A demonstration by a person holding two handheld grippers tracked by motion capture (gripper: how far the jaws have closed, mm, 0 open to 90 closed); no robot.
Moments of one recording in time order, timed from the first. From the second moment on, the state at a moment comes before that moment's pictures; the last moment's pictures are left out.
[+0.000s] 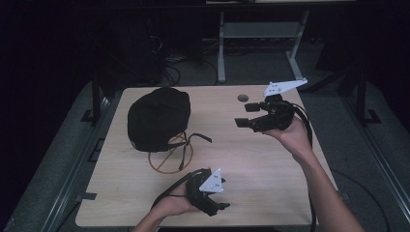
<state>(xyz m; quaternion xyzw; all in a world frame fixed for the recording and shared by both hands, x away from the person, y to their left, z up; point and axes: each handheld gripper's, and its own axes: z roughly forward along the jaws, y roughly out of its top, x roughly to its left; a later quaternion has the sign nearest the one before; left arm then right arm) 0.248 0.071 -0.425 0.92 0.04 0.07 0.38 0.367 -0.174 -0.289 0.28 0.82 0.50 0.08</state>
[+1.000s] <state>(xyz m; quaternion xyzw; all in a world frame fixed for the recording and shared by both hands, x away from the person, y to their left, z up) 0.252 0.073 -0.425 0.92 0.06 0.08 0.38 0.337 -0.229 -0.336 0.32 0.82 0.48 0.07</state>
